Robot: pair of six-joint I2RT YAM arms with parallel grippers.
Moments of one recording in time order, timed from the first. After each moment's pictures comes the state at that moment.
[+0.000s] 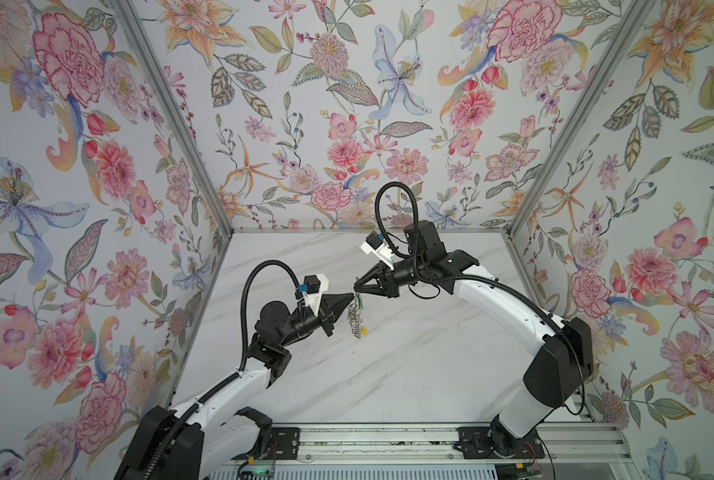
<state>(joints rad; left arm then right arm) -0.44 1.07 0.44 0.72 0.60 -0.24 0.64 1.69 1.55 -0.53 -0.96 -0.06</state>
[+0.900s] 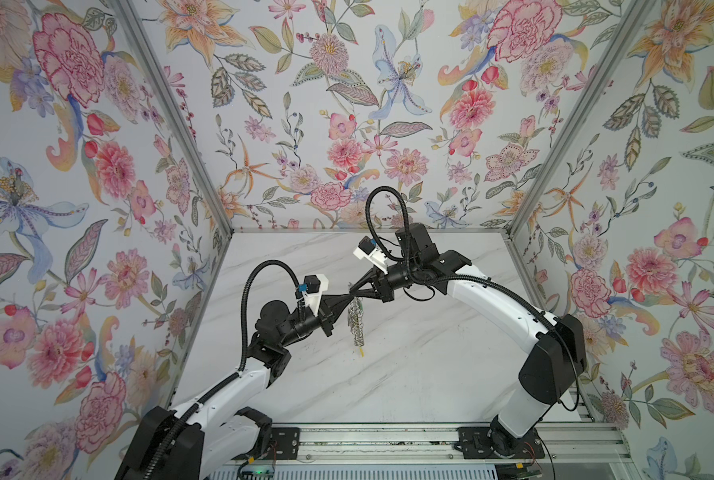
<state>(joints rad) -0.43 1.07 0.44 0.70 0.60 -0.24 0.67 1.72 1.57 -0.57 -0.93 -0.10</state>
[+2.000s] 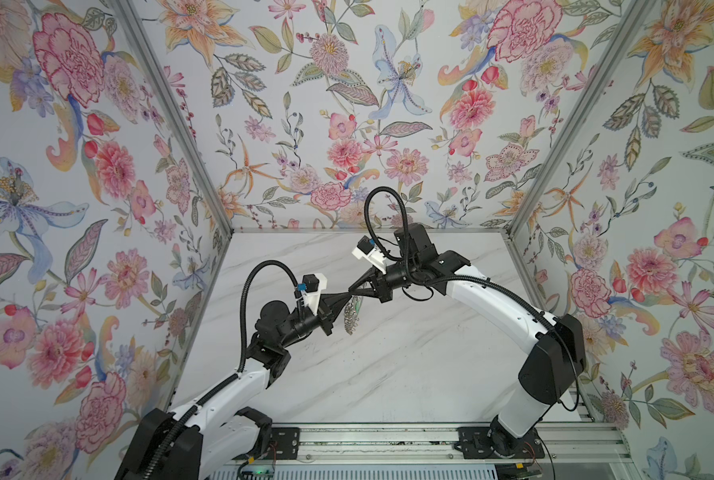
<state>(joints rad) -0.43 1.06 0.44 0.67 0.54 -0.25 0.67 1.72 1.57 -0.56 -0.88 -0.09</state>
